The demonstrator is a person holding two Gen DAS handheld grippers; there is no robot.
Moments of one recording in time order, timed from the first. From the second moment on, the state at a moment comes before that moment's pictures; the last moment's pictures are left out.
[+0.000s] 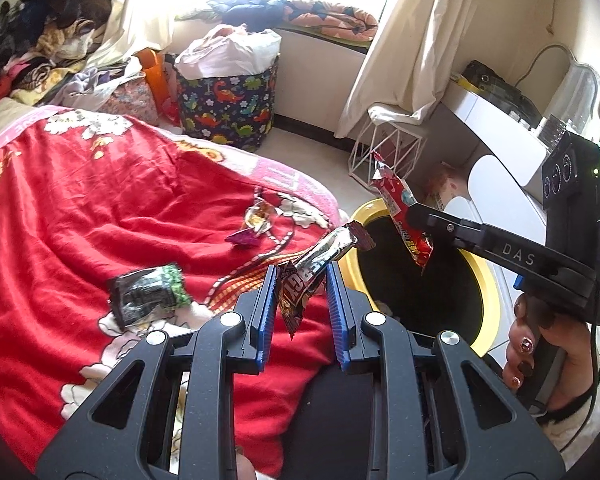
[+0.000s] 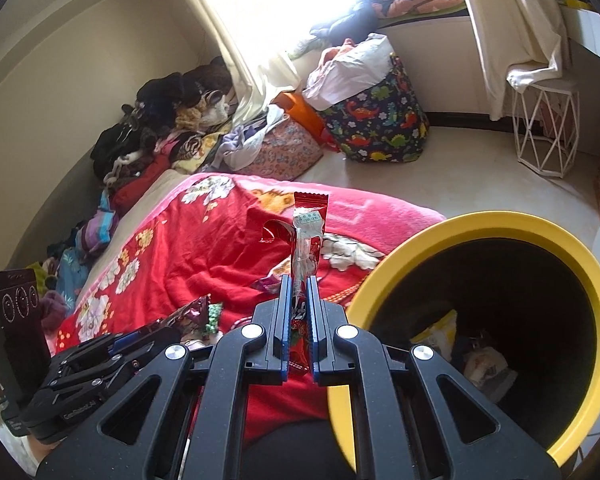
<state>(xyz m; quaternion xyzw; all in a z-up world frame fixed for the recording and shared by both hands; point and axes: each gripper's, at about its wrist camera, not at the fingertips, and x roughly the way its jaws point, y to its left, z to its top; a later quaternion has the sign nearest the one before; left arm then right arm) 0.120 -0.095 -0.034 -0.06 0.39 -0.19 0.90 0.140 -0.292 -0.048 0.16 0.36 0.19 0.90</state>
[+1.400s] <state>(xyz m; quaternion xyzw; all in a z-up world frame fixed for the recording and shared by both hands) 0.122 -0.200 -0.044 0.00 0.40 -0.26 0.88 0.115 -0.414 -0.082 0.25 0.37 0.08 0.89</state>
